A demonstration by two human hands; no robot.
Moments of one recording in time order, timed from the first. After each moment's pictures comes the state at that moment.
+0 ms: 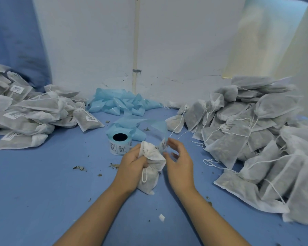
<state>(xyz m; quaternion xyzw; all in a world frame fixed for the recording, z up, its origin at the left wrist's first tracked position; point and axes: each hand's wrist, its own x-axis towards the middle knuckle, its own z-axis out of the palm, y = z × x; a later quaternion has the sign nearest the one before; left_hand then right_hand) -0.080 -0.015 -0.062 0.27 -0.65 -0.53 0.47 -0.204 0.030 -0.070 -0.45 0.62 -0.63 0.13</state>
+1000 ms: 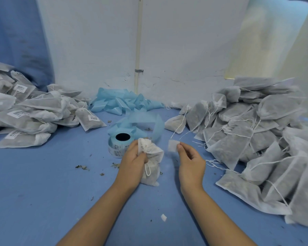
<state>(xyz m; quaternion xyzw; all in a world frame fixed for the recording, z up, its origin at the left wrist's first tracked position) -0.080 -0.019 -0.061 0.30 -0.63 -0.51 0.49 -0.215 0.027 -0.070 -0.29 0.58 -0.74 0.15</state>
